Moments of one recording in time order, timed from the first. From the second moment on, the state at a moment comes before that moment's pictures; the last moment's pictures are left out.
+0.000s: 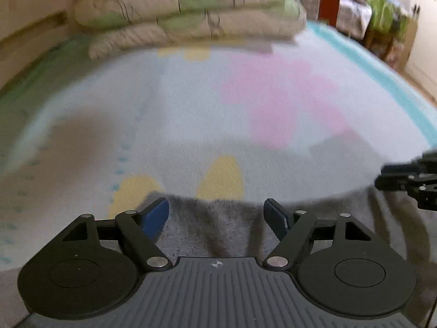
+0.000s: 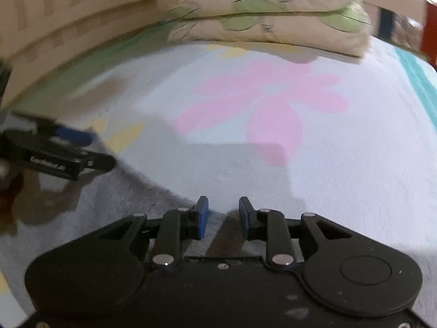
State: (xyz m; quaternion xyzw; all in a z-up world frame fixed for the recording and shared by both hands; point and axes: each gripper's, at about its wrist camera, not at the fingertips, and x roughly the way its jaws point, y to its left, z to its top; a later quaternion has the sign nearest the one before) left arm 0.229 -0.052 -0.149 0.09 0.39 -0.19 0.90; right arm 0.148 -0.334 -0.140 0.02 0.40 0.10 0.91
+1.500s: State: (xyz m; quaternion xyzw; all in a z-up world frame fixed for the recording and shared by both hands) left arm 0.156 -0.202 -0.129 0.14 0.47 -0.43 0.76; right arm -0.038 -0.670 -0.149 0.41 0.25 -0.24 0.85
